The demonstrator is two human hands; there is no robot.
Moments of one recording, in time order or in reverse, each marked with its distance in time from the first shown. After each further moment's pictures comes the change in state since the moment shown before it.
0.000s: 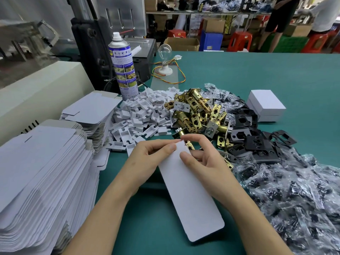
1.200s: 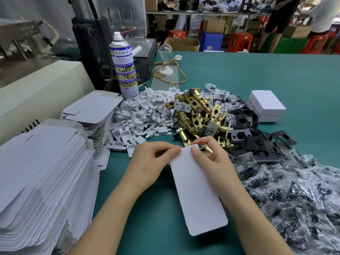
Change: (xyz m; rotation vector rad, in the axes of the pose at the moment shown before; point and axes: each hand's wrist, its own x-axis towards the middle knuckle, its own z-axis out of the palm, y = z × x) left_hand 0.001 -0.008 0.005 0.267 0.105 0.111; right_hand -0.004 -0.007 -0.002 -0.007 0.215 0.110
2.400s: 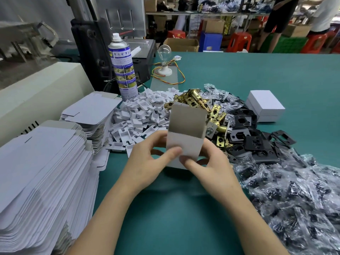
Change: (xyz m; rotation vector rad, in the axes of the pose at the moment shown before) left_hand 0.003 -0.002 -0.004 0.007 0.001 0.104; right_hand 0.000 0.001 0.003 -0.306 0.052 -0.204
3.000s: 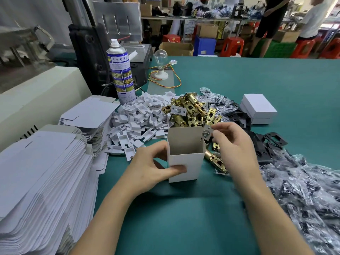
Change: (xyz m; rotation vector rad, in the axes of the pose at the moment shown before) left_hand -0.002 -0.003 -0.003 0.052 -0.151 0.021; right_hand 0.021 -0.017 -0.036 0.035 0.322 0.079
